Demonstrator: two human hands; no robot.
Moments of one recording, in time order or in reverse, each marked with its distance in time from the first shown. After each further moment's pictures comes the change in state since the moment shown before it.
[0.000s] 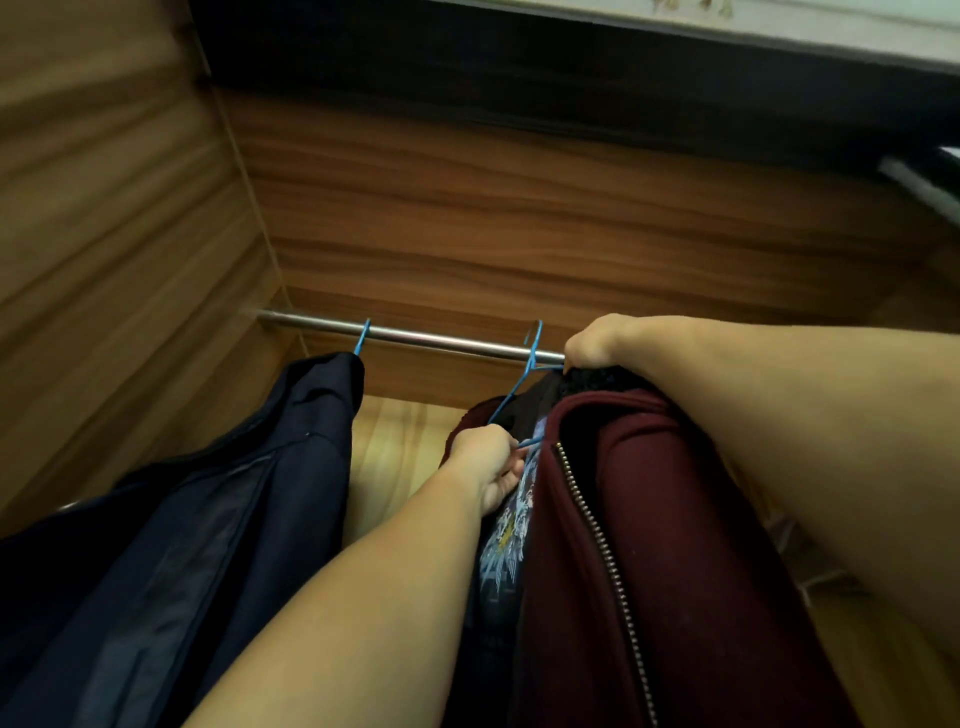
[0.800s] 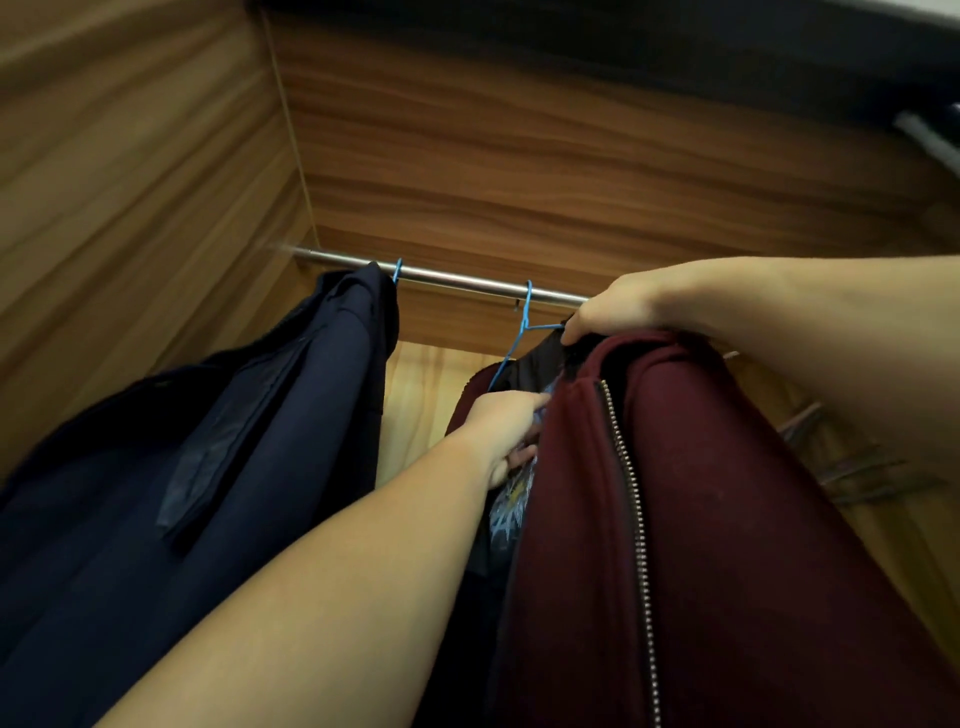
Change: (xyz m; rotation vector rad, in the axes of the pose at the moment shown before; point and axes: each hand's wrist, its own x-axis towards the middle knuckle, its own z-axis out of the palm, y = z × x) left_hand -0.072 -0.016 -0.054 0.217 -0.131 -0.016; right_hand -0.080 -0.033 0.008 0.038 -0.098 0.037
